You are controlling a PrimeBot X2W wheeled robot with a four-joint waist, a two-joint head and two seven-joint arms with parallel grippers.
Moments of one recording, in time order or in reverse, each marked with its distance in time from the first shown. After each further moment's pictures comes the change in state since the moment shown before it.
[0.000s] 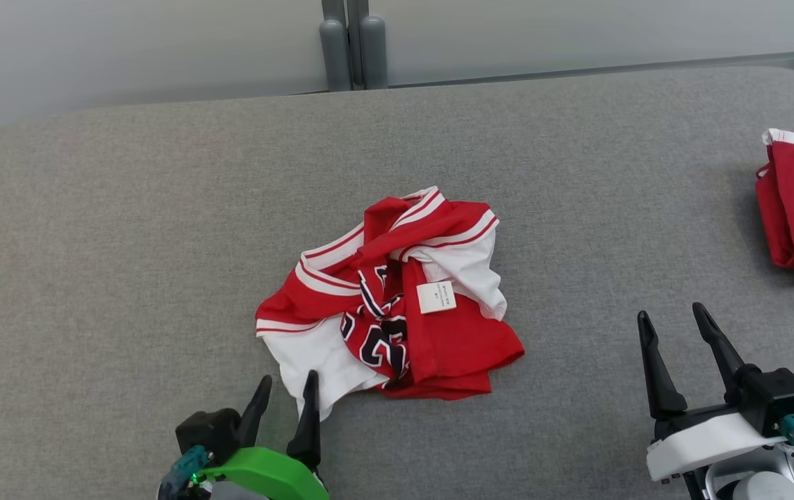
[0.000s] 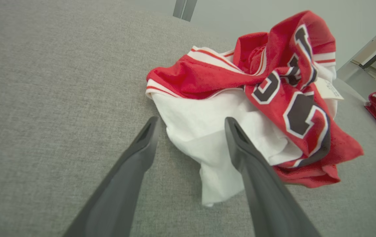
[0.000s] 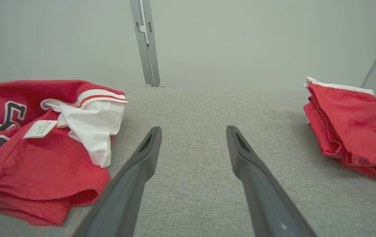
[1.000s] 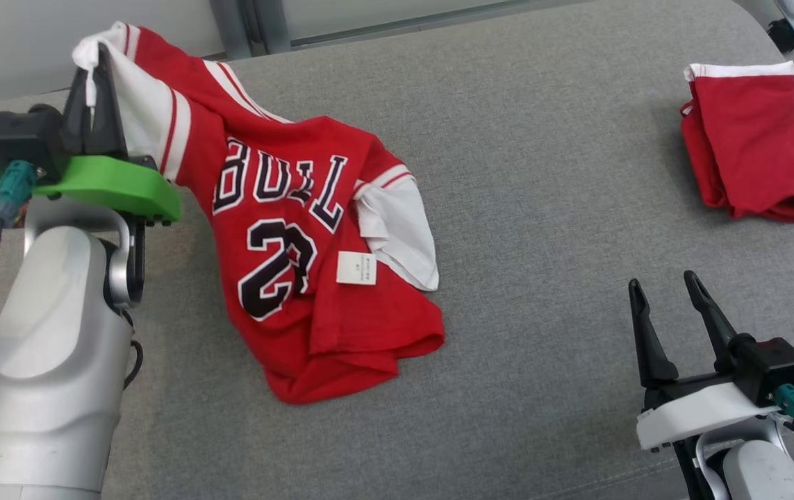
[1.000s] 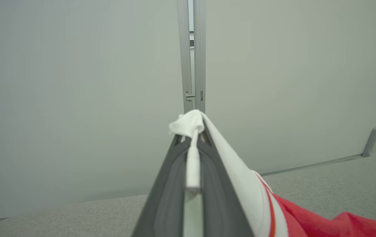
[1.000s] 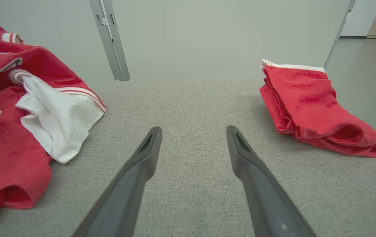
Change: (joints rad) left arm -0.660 0.183 0.101 0.133 0.179 0.097 -0.007; right arm -0.080 0.004 0.020 0.017 0.025 0.000 0.000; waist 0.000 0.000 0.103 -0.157
